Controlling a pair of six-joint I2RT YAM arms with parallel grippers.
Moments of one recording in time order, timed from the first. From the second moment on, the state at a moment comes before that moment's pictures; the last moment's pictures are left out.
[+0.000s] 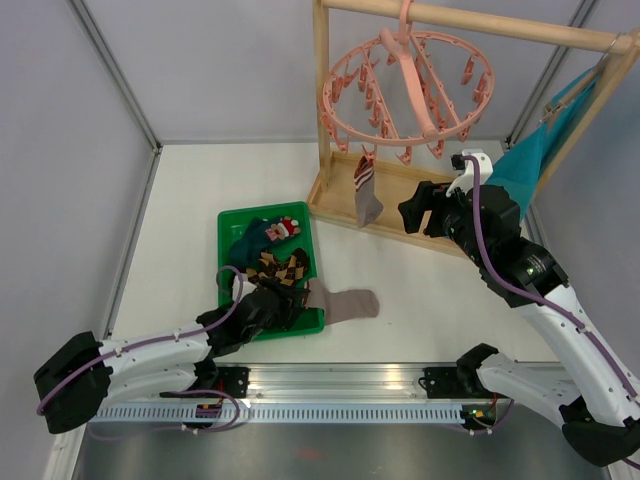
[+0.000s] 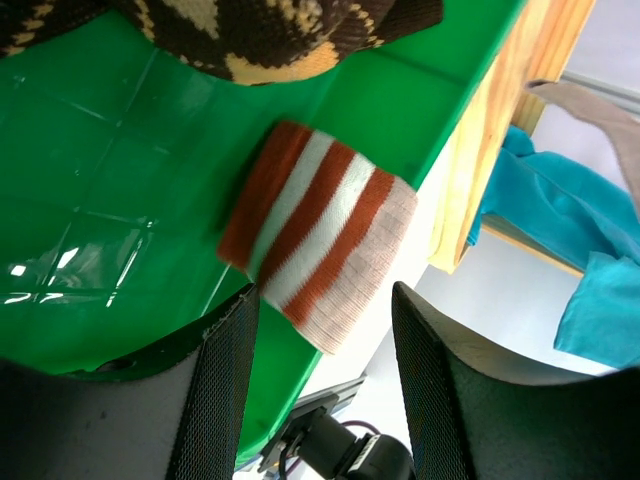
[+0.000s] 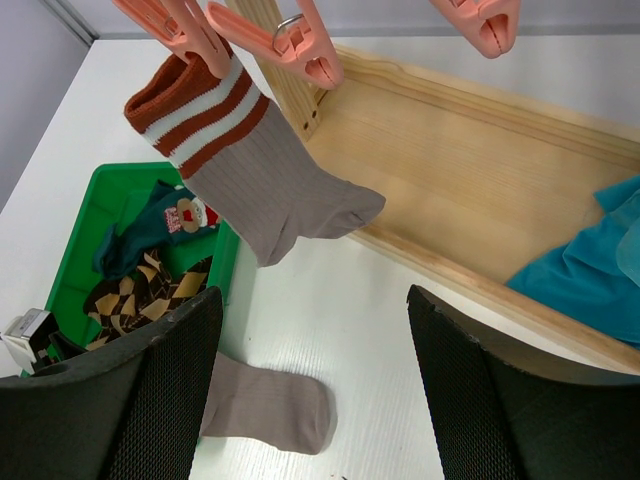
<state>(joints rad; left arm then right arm) -0.97 0.94 0.25 0.02 -0.35 -1.86 0.55 0.93 1.20 -0.58 0.21 0.34</state>
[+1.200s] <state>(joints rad) -0.96 1.07 0.23 0.19 -0.35 -1.89 0.55 0.93 1.20 -0.58 0.21 0.34</state>
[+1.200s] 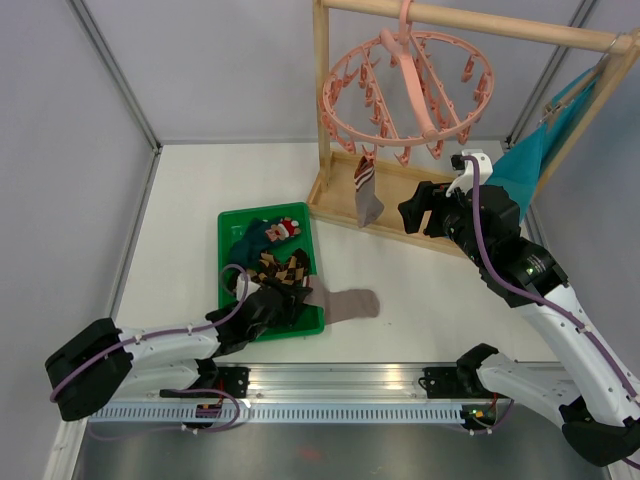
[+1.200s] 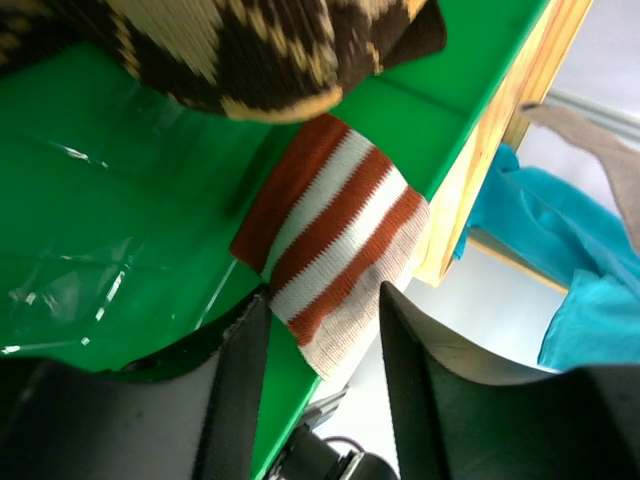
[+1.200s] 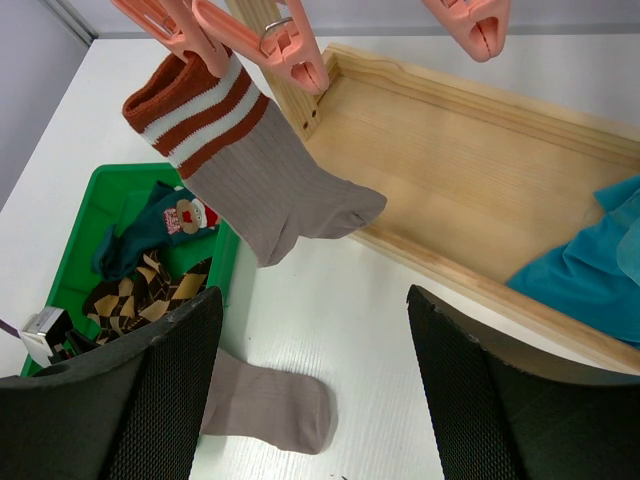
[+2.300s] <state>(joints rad) -0.79 1.09 0.30 0.17 -0.31 -1.63 0.55 0.93 1.18 -0.58 0.21 0.34</state>
